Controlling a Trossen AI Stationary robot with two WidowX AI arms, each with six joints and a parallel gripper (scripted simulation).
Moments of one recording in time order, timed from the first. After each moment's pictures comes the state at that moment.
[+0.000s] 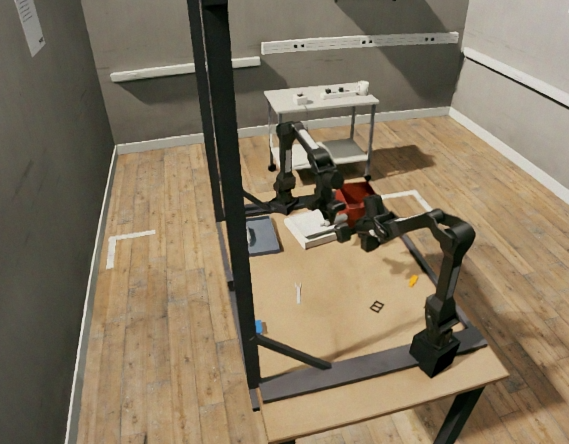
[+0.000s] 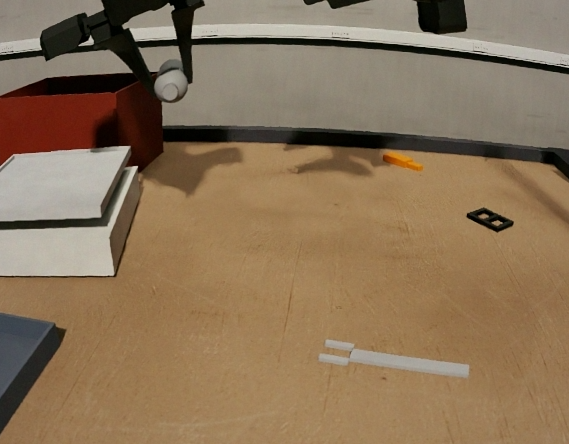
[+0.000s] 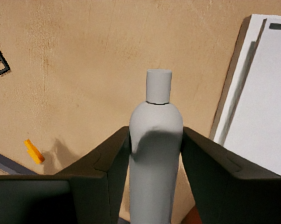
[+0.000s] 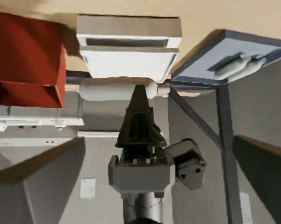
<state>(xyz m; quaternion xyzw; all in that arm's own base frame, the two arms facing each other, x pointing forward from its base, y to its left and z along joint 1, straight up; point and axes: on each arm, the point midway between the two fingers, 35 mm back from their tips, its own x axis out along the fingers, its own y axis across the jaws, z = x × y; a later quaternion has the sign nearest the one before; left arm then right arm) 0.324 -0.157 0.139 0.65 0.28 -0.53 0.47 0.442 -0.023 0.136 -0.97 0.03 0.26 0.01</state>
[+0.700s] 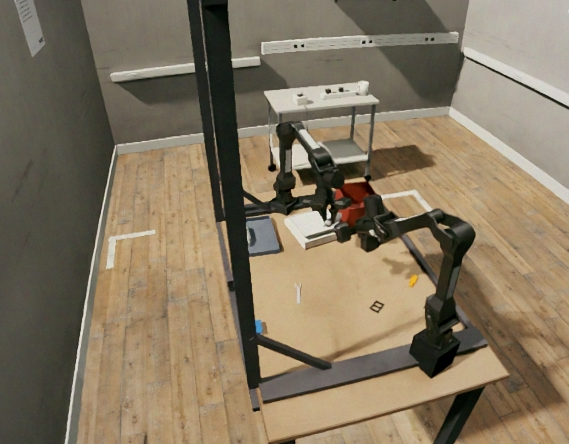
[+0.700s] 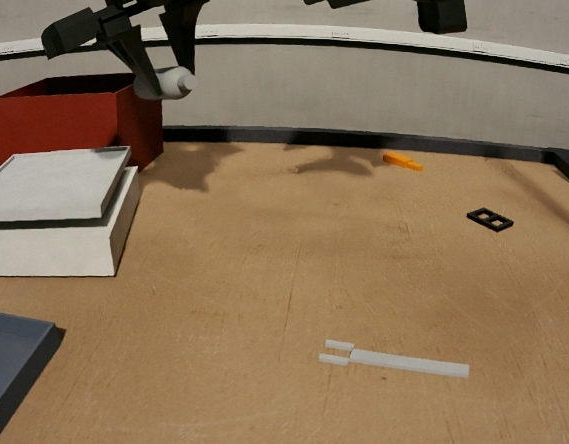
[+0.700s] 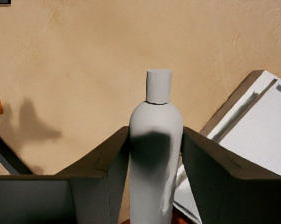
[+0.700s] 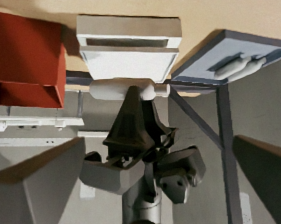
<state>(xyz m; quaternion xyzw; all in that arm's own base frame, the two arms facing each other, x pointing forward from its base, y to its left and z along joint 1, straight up) 0.325 -0.158 0.140 0.53 0.39 -0.45 0.60 0.442 -0.023 0.136 -0.97 0.03 0.26 0.01</state>
